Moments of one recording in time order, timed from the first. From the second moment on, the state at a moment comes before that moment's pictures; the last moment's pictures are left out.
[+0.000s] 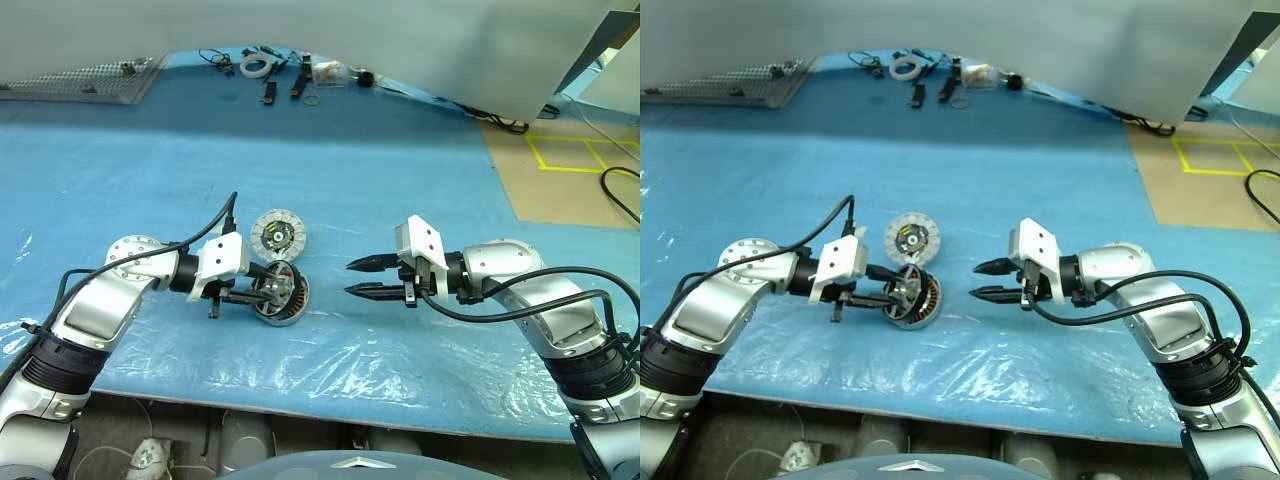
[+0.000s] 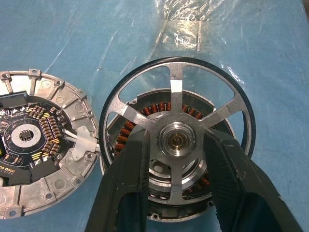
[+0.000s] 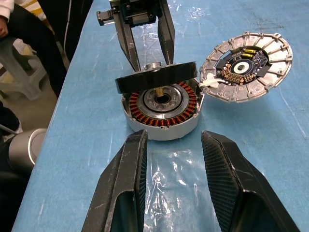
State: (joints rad) left arm -0.36 0.79 -0.19 -0.17 -0.26 0.28 -1.25; right arm -0.37 -0.74 0.20 -0.39 0.43 0.59 1.07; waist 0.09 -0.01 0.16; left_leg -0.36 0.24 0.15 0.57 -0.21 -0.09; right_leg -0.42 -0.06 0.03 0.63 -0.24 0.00
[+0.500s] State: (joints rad) left arm -0.35 0.82 -0.19 -0.20 -0.28 0.30 -1.26; right arm -0.38 -0.74 0.20 -0.39 0.43 0.58 1.06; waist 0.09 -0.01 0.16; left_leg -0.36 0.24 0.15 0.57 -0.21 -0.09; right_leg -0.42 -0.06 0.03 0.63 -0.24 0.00
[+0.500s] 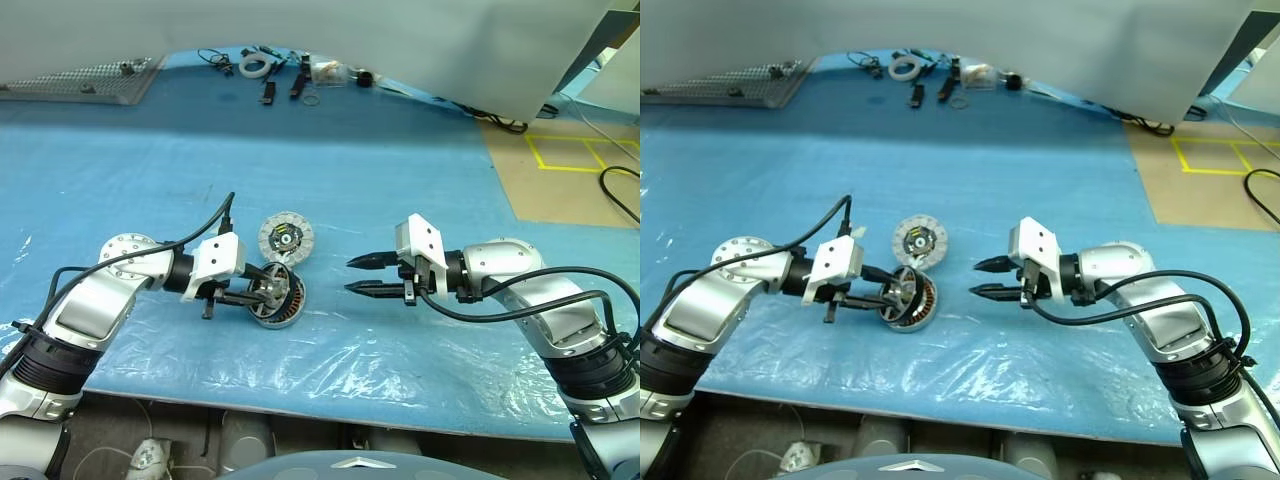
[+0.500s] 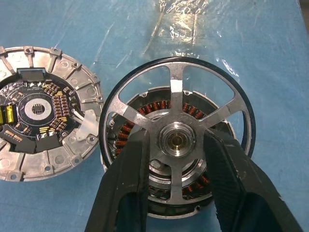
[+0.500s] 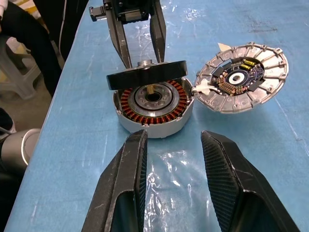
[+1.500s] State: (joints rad) left arm -0.38 0.82 -0.16 -0.15 -0.27 0.29 -1.27; right arm -0.38 -0.73 0.20 -0.39 0.39 0.57 1.06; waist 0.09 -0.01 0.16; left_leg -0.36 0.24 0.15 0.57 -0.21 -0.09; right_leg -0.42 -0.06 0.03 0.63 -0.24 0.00
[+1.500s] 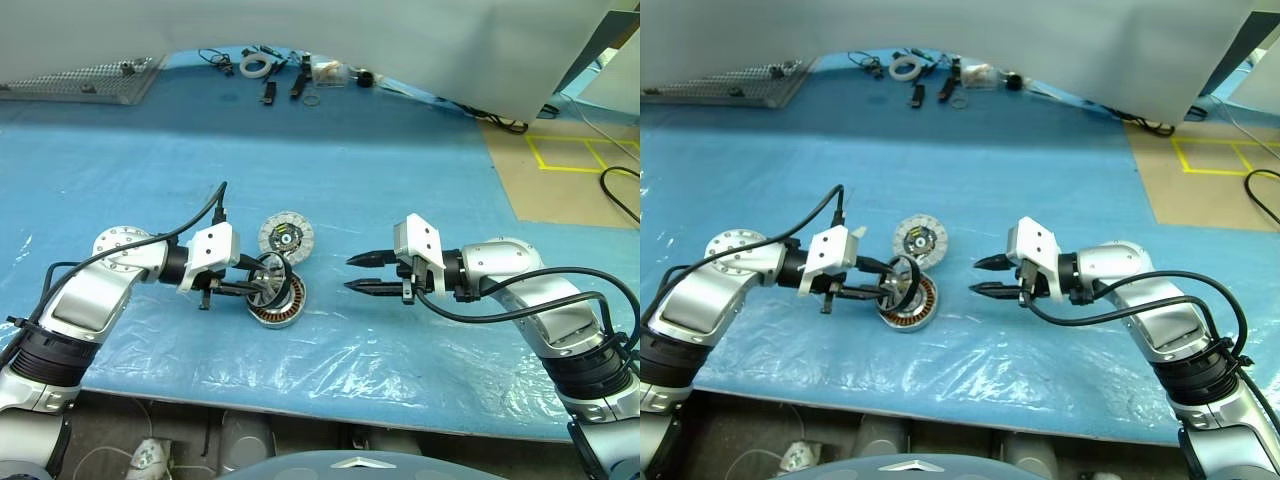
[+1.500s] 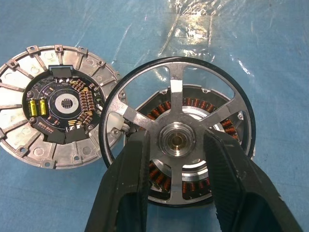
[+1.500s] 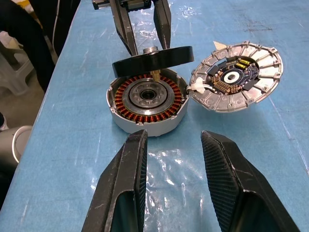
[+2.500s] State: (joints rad) left arm -0.36 0.82 -0.19 -0.13 -0.24 0.27 -1.28; right arm -0.38 -0.72 0.21 -0.38 0.38 0.57 1.05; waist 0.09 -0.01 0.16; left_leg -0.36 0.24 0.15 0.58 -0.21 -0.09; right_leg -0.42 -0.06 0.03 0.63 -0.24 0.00
